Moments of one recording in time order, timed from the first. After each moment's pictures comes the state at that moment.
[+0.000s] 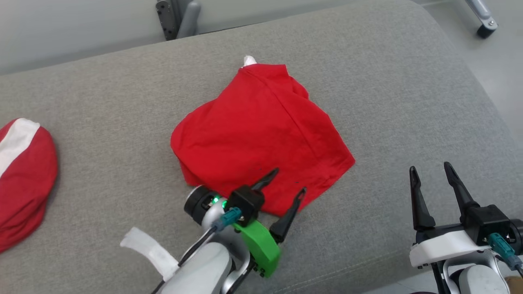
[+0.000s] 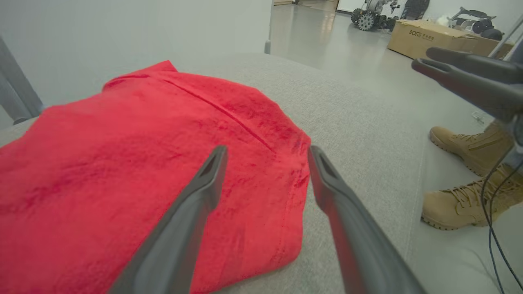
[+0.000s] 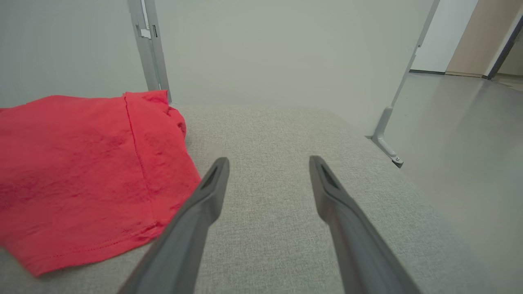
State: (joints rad) left arm -0.41 0.08 -0.71 0.40 -0.33 -0.13 -0.14; right arm -0.03 -0.05 -0.08 0.08 0.00 0.13 -0.26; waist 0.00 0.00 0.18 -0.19
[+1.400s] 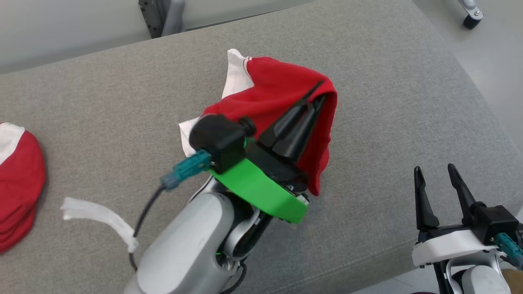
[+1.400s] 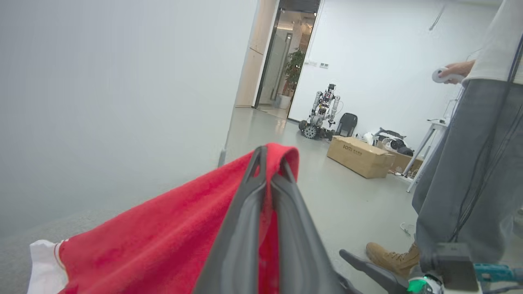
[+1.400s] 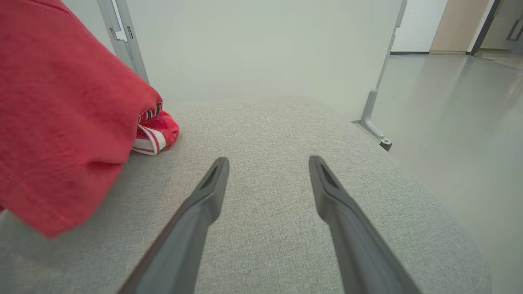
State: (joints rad) left arm -0.56 0.05 -0.71 0.02 -0.58 -0.06 -0.06; right arm -0.03 -0.05 -0.09 0.10 0.07 0.13 -0.26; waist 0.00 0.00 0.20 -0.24
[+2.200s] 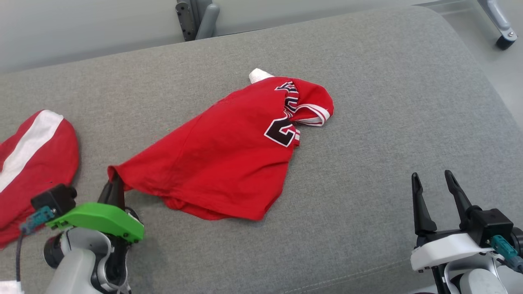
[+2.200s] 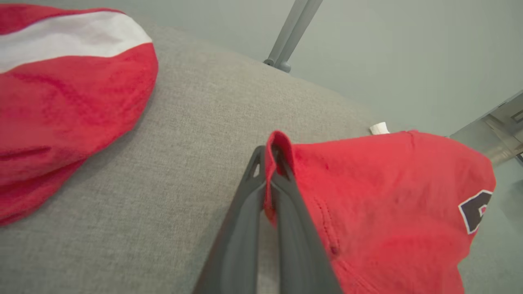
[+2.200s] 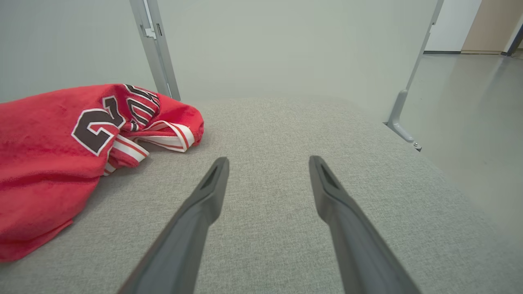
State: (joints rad) left arm -0.30 0.28 -0.26 0.40 -0.87 0.05 -0.10; right arm -0.02 -0.05 -0.08 0.13 0.07 0.13 -0.26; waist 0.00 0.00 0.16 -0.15
